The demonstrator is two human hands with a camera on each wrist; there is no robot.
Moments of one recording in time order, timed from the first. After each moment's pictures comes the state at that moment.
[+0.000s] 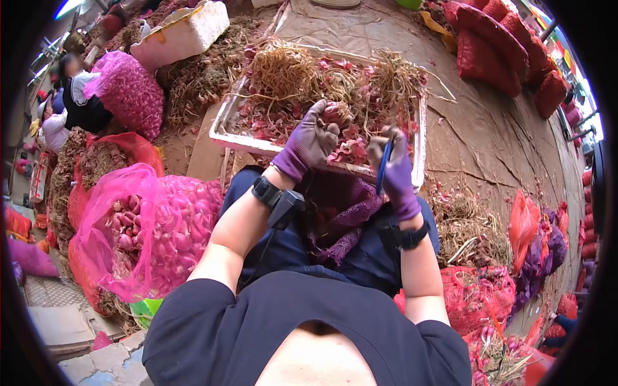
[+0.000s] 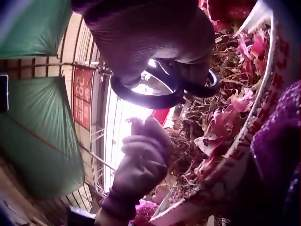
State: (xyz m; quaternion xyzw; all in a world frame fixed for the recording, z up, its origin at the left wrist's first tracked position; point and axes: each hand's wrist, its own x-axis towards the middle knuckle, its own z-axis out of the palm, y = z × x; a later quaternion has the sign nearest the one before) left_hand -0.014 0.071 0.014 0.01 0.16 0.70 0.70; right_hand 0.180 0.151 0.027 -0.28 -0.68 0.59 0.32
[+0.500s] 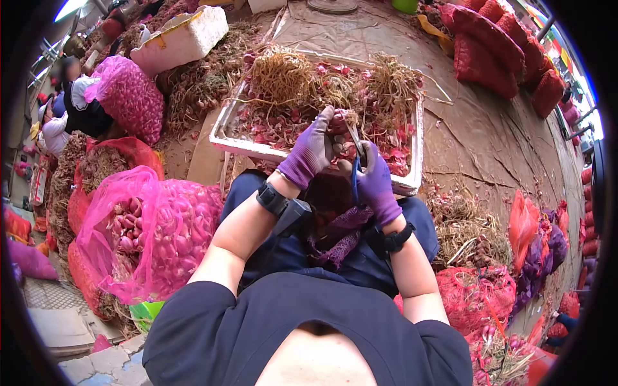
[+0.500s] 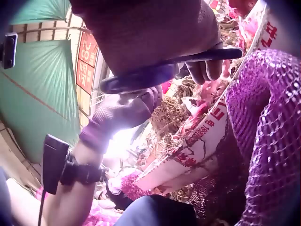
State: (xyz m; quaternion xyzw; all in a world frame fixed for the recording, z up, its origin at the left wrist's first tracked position) left_hand 0.010 0.080 0.012 0.08 0.29 0.75 0.58; right_hand 0.169 0.132 0.009 -0.28 -0.85 0.33 0.29
